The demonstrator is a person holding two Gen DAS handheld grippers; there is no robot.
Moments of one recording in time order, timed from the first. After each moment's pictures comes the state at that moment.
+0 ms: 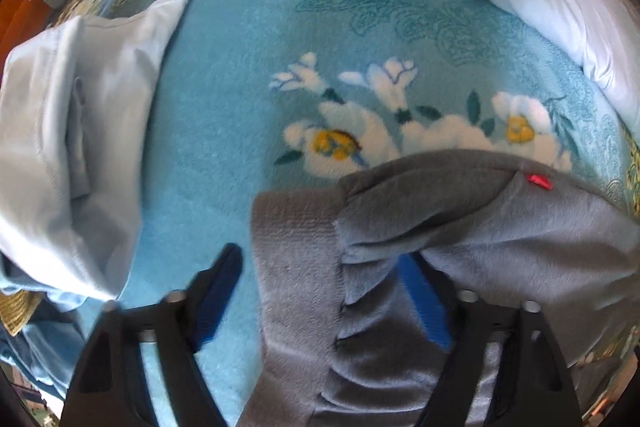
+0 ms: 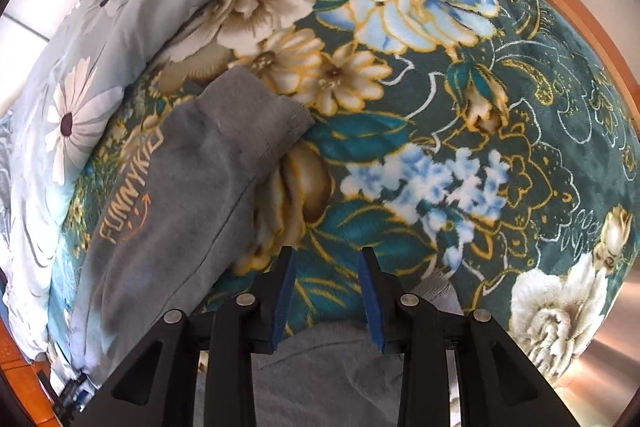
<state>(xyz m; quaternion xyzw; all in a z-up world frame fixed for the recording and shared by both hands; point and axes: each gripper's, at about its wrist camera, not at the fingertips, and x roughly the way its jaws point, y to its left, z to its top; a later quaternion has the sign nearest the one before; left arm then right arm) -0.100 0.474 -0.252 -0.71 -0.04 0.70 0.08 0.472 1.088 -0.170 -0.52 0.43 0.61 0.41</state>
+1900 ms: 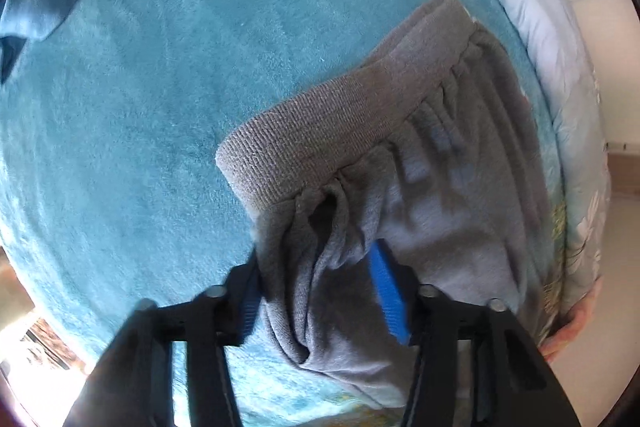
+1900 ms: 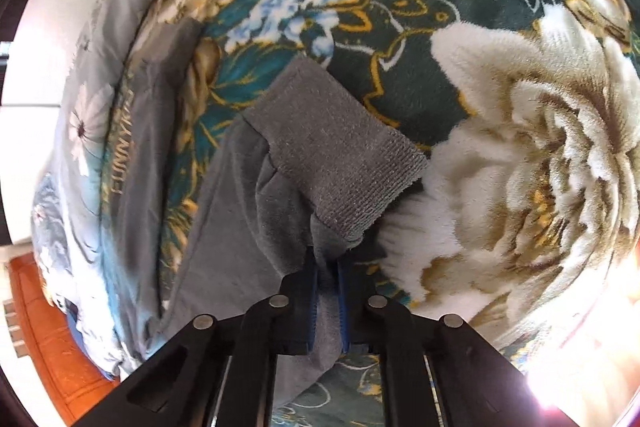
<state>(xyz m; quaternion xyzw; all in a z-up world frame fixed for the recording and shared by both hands) 0.084 0.319 -0.266 -0.71 -0.24 0.65 0.11 0.600 0.968 -0.197 -0.40 0.61 0.56 0.38</state>
